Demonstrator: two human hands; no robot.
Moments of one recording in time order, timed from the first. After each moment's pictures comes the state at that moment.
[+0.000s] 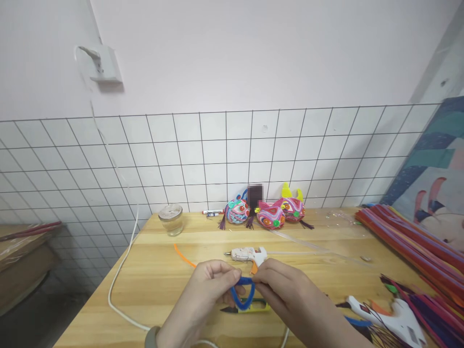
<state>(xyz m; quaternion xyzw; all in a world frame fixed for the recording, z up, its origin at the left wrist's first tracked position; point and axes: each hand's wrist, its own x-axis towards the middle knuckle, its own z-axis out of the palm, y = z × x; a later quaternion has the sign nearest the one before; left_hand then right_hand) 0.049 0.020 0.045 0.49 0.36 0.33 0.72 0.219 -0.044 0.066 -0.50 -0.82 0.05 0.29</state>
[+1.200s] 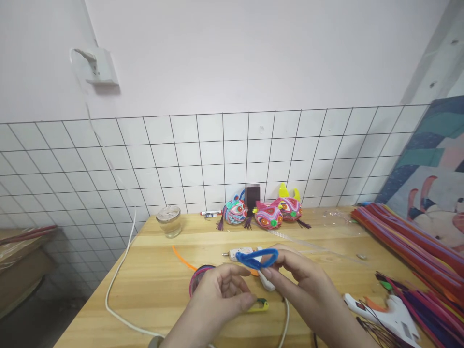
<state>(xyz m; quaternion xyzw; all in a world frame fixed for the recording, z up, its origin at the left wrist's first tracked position) 0.059 0.005 0.057 0.60 0.34 0.31 0.66 0.223 -0.048 0.086 -0.53 -0.67 0.19 0.47</state>
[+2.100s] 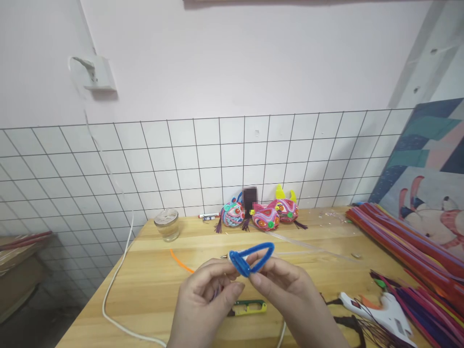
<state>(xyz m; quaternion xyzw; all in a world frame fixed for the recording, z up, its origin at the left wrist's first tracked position) 0.054 -0.016 0.079 0.53 0.32 0.53 0.58 0.196 -0.050 0.082 -0.44 -0.52 0.43 0.60</state>
